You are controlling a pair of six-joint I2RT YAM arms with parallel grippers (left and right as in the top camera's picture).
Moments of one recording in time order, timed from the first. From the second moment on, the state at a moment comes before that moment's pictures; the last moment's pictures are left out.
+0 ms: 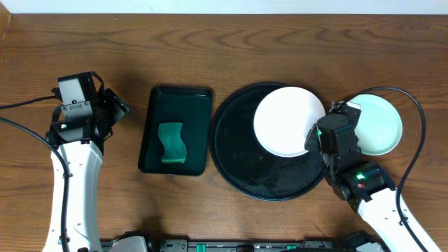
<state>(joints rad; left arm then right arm) 0.22 1.31 1.06 -0.71 -0.11 -0.51 0.40 1.05 0.70 -0.45 0.37 0.59</state>
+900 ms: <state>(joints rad) 0.22 1.31 1.06 -0.71 -0.11 -0.51 0.48 1.19 1.08 -0.99 0.73 0.56</state>
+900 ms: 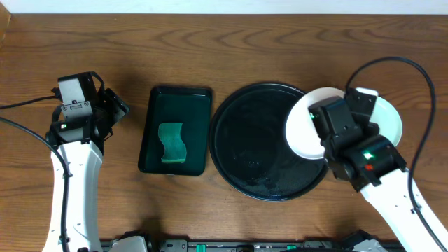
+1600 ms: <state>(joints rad) 0.22 1.31 1.06 -0.71 -0.11 -0.51 0.92 1.54 1.18 -0.41 1.28 -0.28</state>
